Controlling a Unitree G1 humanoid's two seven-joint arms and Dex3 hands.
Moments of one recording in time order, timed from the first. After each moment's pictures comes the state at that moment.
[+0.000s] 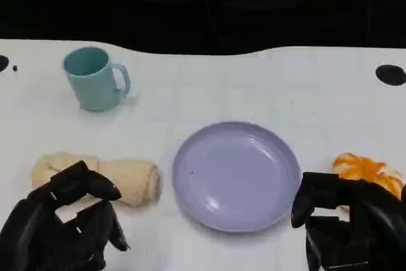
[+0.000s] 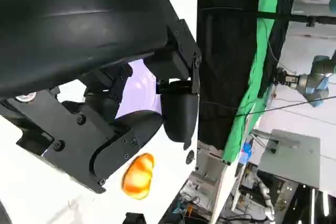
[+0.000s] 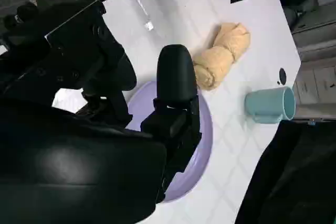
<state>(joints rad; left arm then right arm) 0.35 0.13 0.16 -0.54 -0.55 0.37 -0.25 0.18 -0.28 0.06 -0.78 0.33 0.85 0.21</state>
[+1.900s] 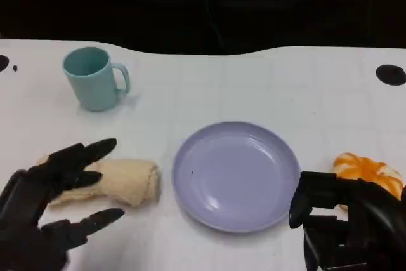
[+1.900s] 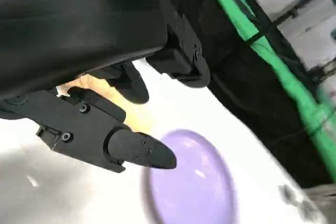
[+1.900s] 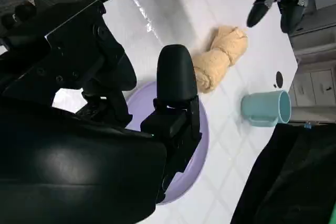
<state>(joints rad) 0.30 0.33 0.08 -0.59 0.22 0.16 -0.19 0.18 -0.28 0.07 -0.80 0.33 0.85 0.20</state>
